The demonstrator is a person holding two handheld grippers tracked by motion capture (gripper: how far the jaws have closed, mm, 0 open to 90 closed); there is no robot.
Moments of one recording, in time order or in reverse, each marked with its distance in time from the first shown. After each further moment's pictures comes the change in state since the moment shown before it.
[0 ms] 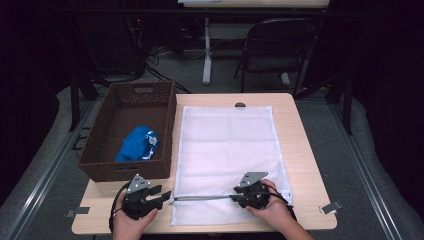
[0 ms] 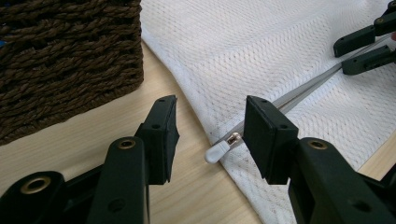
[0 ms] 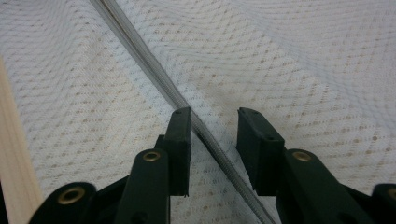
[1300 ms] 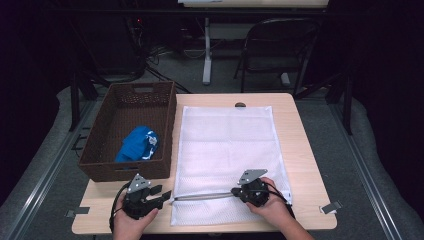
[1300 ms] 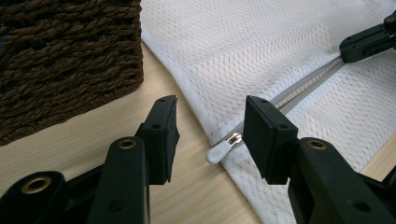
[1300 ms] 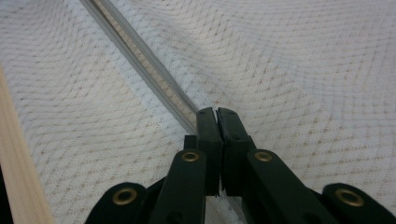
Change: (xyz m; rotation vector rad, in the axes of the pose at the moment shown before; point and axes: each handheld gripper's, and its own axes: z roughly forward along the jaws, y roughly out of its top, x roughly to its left) left arm 0.000 0.000 0.001 -0.001 0.004 -0.002; right arm -0.001 0.008 -0.004 0.008 -0.011 0.010
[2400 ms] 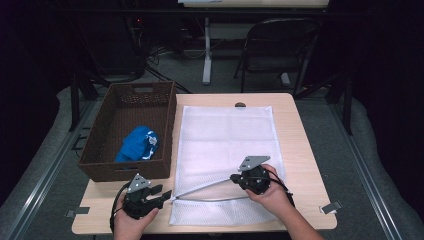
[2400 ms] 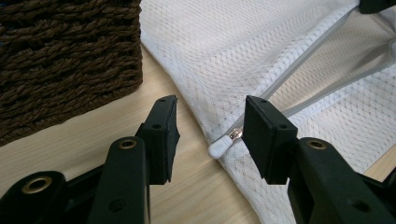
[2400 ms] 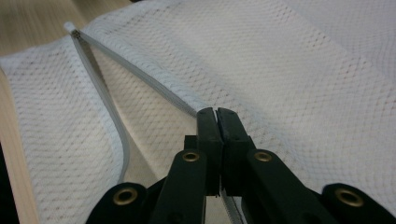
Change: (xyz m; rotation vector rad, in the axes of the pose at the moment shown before) left arm 0.000 0.000 0.001 0.002 -0.008 -0.009; right arm -0.011 0.039 -0.024 -0.063 -0.034 -0.014
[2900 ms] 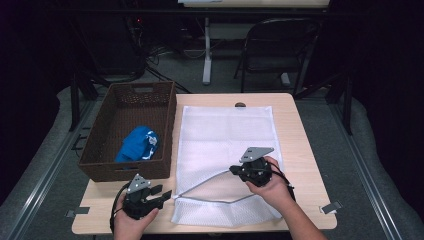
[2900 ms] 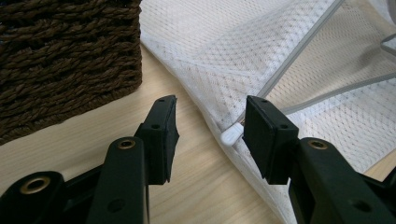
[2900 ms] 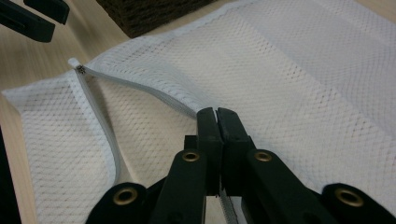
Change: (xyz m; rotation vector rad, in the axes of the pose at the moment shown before) left arm 0.000 -0.001 0.000 -0.011 -0.006 -0.003; right arm -0.007 0.022 -0.014 -0.060 -0.013 0.008
